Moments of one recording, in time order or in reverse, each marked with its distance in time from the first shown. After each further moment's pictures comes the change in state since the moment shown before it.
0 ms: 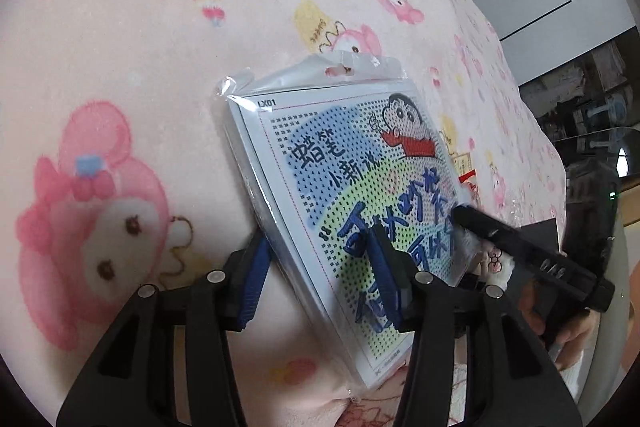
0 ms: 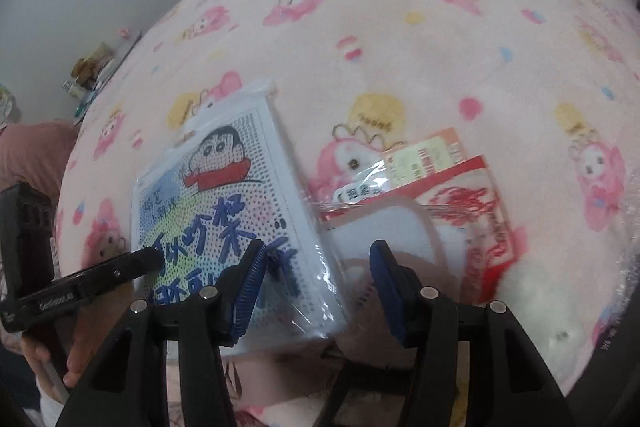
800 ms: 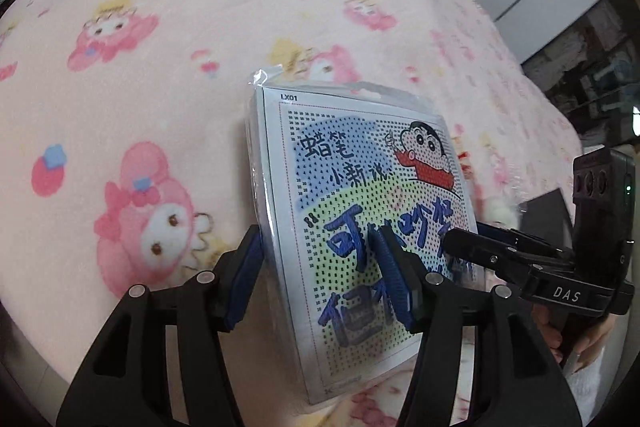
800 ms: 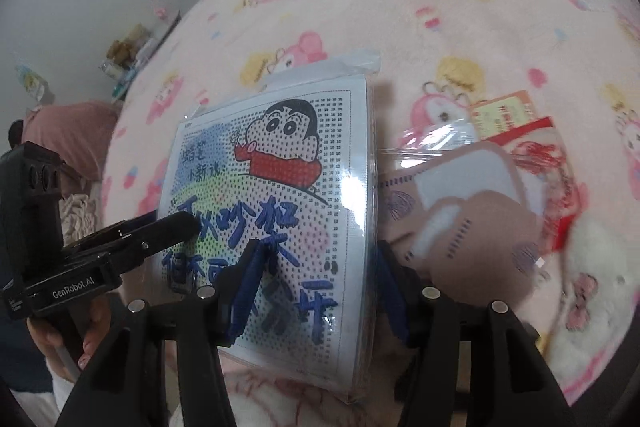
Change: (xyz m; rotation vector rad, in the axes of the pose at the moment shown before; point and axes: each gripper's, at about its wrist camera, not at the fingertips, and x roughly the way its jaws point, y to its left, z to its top) left arm -0.054 -0.033 -0.007 0.149 -0.026 0.083; right arm -0.023 0.036 -0.022 -0.014 0.029 0.132
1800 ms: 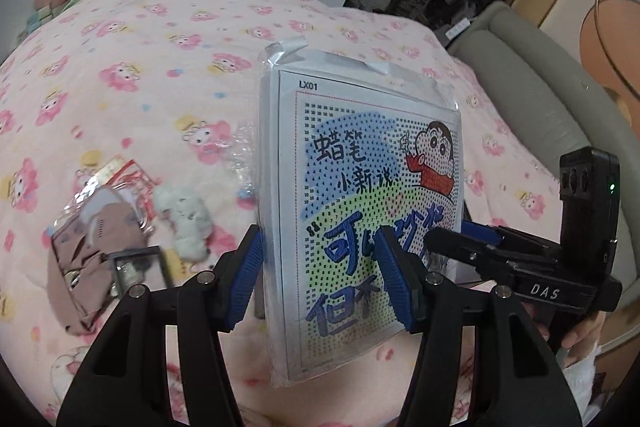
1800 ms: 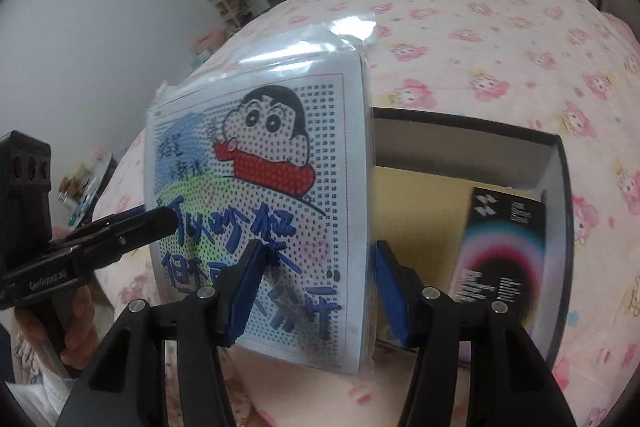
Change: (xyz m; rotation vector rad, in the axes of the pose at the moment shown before) left arm -0.013 -0.355 -0.078 0.530 -0.002 -0.232; right arm -0.290 -0.158 -0.216 0.313 -0.437 -0.244
